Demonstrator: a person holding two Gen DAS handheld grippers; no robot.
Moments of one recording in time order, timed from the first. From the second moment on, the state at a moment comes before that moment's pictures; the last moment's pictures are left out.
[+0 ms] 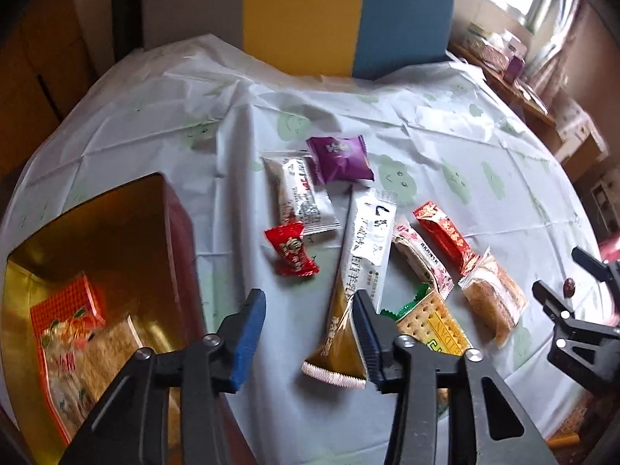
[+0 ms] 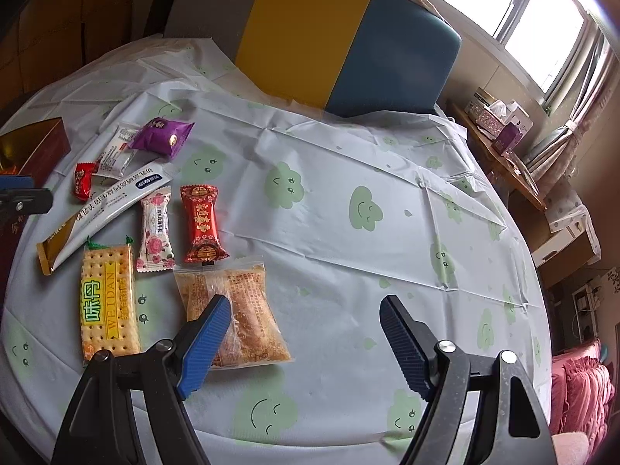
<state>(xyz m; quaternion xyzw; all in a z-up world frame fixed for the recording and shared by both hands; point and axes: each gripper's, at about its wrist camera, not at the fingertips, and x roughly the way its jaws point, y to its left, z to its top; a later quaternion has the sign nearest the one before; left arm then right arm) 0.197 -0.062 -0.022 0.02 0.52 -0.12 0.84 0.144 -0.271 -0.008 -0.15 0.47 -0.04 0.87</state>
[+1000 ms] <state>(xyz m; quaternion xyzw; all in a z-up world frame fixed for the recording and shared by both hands) 0.140 -0.087 -0.004 0.03 0.47 -0.17 0.86 0.158 -0.334 -0.002 0.09 0.50 -0.01 0.86</state>
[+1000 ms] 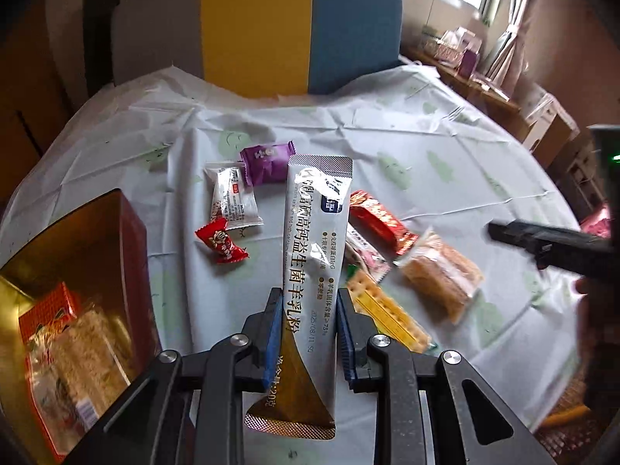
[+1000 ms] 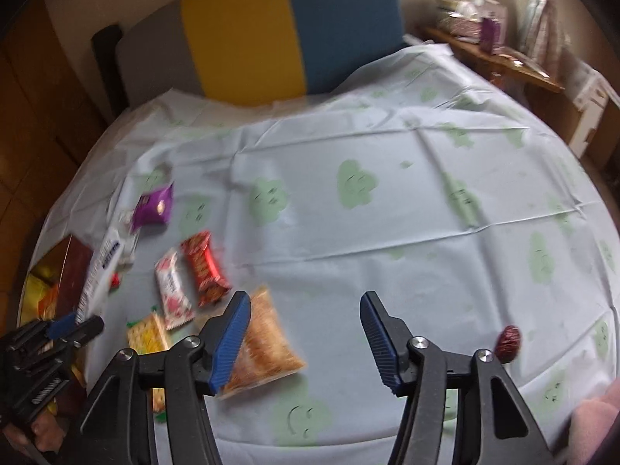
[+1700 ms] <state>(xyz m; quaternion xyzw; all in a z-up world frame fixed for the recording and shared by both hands) 0.146 0.087 0.033 -0.18 0.44 -0.01 0.88 0.167 -0.268 -0.057 -0.08 0.57 0.05 0.82</state>
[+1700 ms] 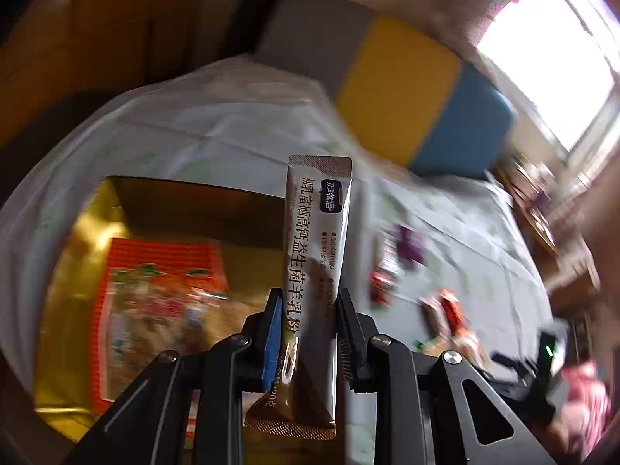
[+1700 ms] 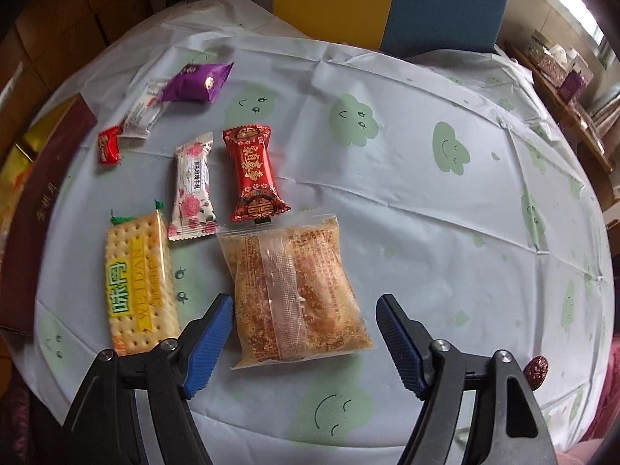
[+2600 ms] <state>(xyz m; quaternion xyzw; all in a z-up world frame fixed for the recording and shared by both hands) 0.116 0.056 -0.006 -0.06 0.46 0.03 0.89 0.183 -0.262 -0.075 -0.07 0.57 0.04 0.82</state>
